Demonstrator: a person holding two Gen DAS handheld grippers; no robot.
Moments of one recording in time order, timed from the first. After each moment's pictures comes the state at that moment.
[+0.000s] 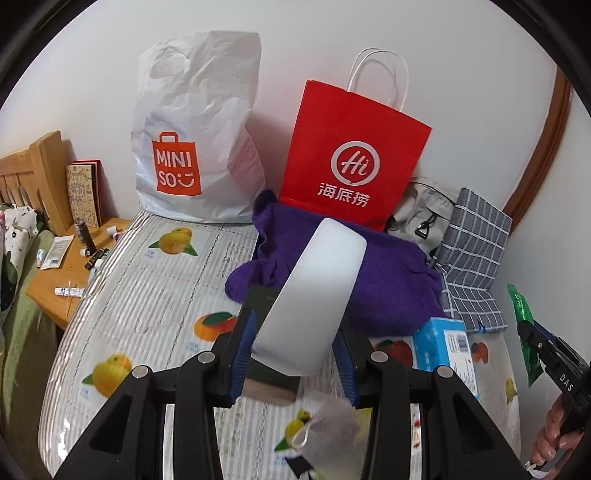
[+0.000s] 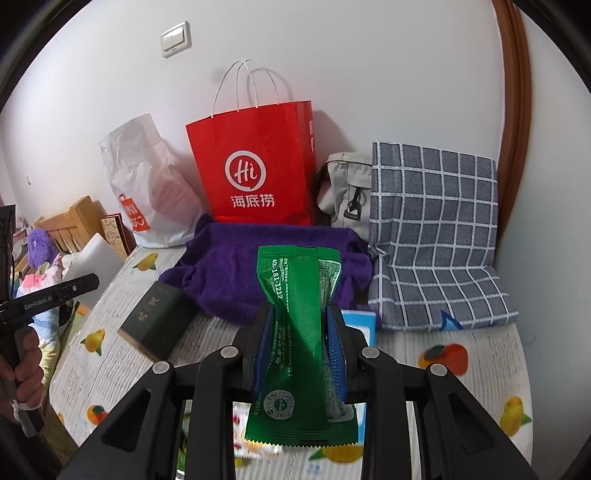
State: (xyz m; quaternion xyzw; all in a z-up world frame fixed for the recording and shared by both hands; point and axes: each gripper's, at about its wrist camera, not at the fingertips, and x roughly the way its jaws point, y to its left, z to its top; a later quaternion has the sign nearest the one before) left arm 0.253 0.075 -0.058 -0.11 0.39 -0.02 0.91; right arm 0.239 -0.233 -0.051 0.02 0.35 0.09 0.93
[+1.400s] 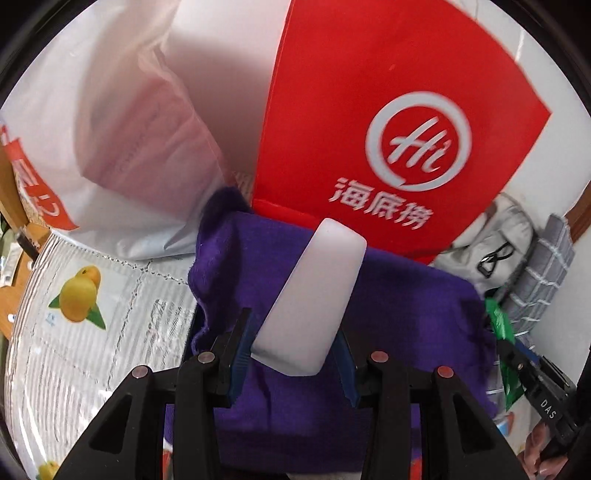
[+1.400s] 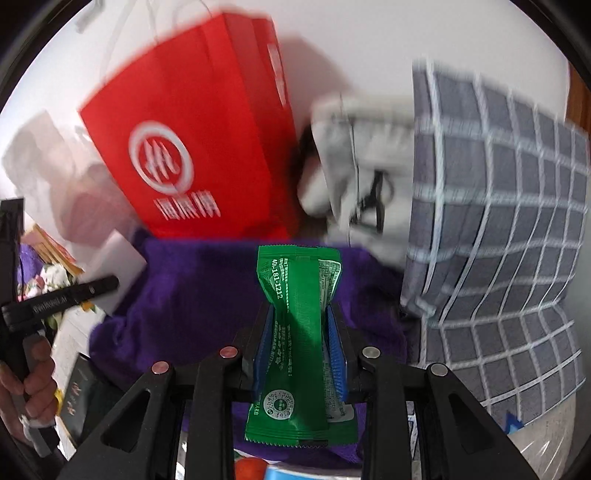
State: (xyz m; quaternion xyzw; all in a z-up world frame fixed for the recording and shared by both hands) left arm 0.466 0.048 -0.135 -0.12 0.47 -0.01 0.87; right arm 0.452 -0.237 -0.146 0.05 0.45 0.09 0.89
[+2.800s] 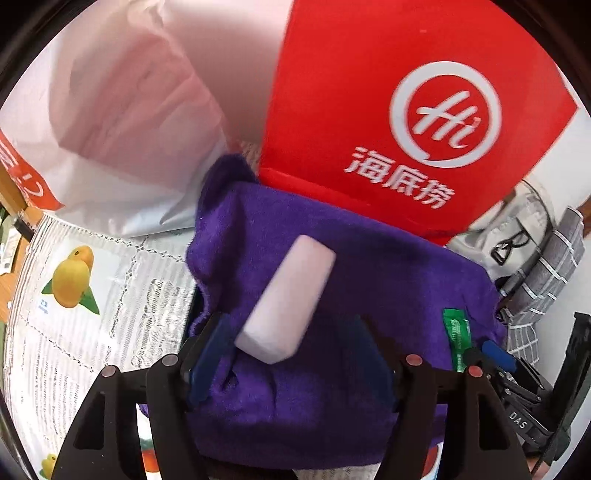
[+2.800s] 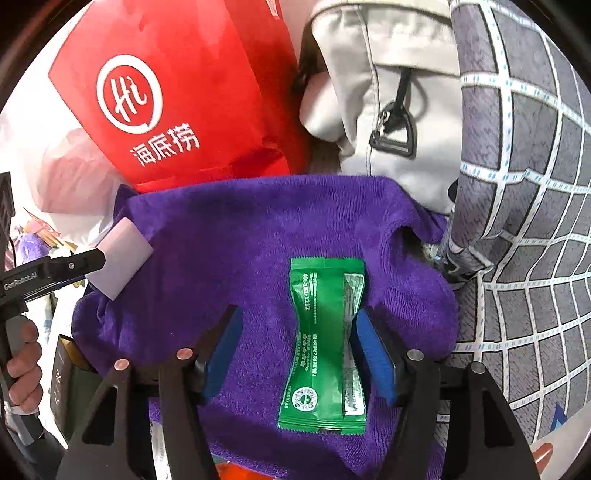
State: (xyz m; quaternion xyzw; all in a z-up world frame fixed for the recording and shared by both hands) left arm 0.473 0.039 -0.145 -0.12 0.51 -0.01 0.85; right arm 0.470 -0.216 -0.190 0.07 0.49 0.11 0.86
